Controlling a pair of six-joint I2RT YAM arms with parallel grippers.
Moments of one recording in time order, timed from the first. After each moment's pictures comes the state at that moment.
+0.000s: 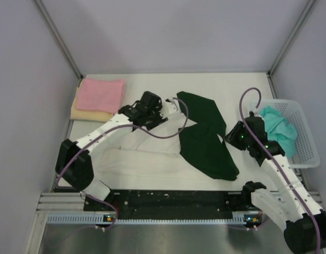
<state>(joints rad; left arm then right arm) -0.66 1.63 1.30 -0.56 -0.11 0.54 0.19 0.82 0.63 -0.60 0.01 0.72</state>
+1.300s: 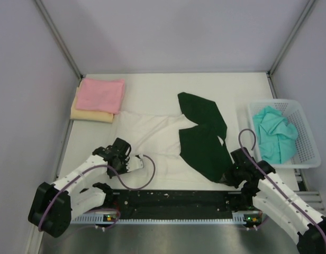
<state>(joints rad) -0.44 1.02 0.46 -0.83 -0.09 0.87 0.44 0.64 0.30 -0.89 -0.08 1.28</state>
